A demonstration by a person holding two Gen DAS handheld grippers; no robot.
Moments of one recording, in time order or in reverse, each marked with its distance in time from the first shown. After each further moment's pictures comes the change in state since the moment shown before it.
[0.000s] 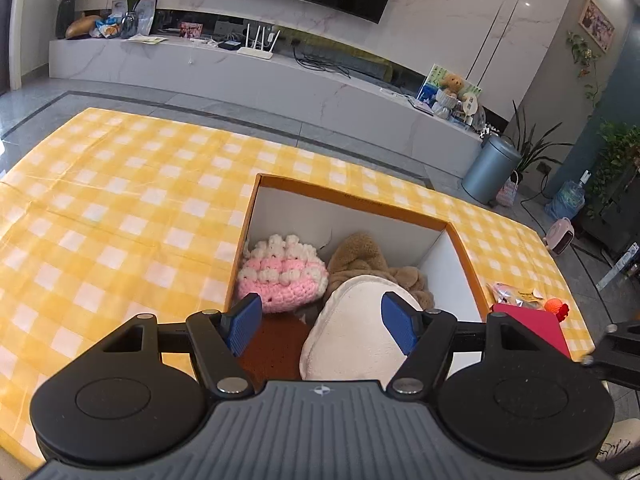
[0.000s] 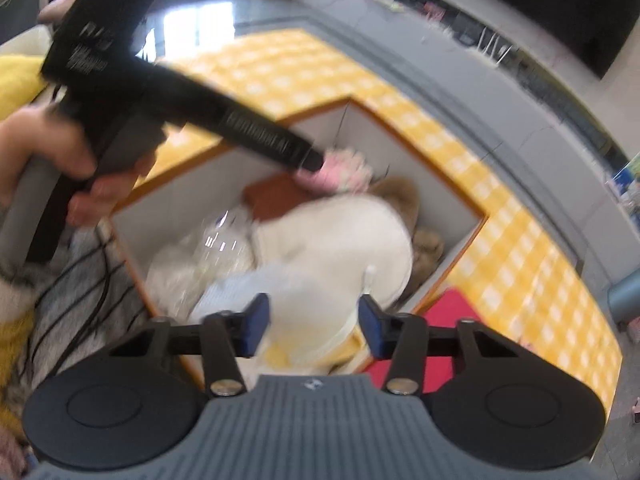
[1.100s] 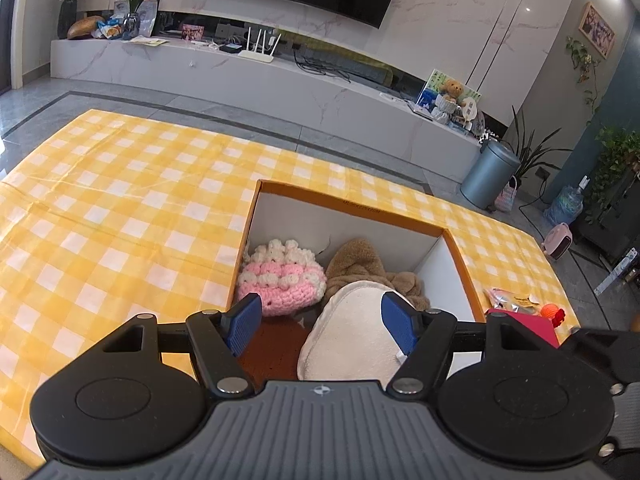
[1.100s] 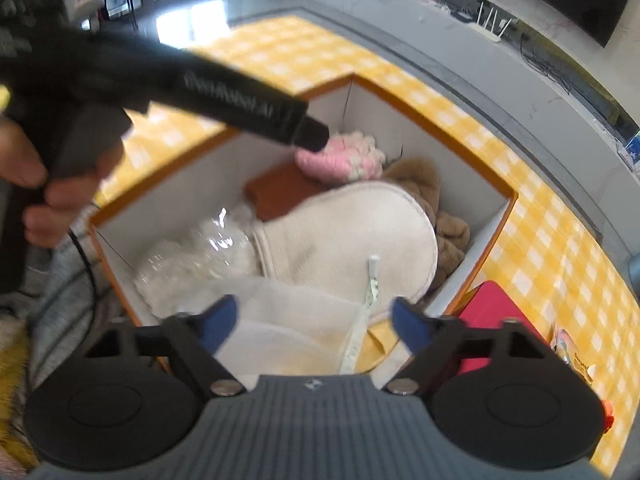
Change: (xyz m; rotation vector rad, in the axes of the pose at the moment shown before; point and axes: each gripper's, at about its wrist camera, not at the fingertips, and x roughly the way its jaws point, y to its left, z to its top) left arm -0.001 0.002 0.001 -0.001 -0.013 -0.007; right arm 0.030 -0.001 0.006 0.092 0.035 0.067
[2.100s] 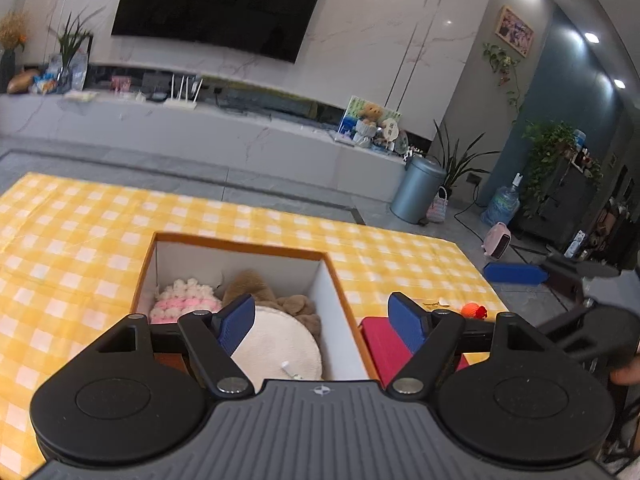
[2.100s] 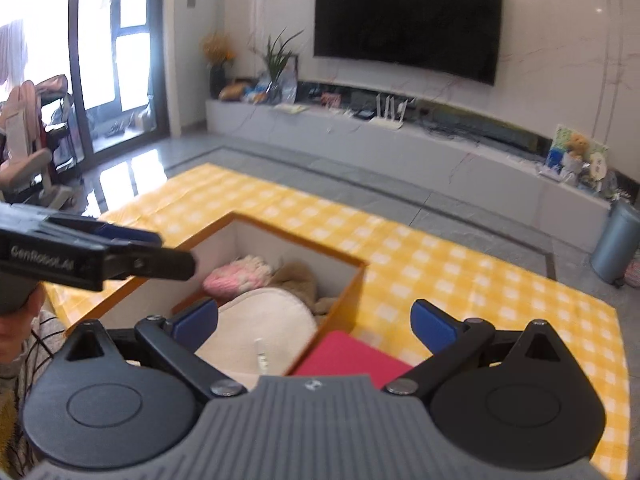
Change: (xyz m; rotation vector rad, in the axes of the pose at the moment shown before) left arm -0.050 -0.073 -0.009 0.147 -0.130 -0.170; right arm -0.094 -0.083 -0.055 0.243 -0.422 -0.132
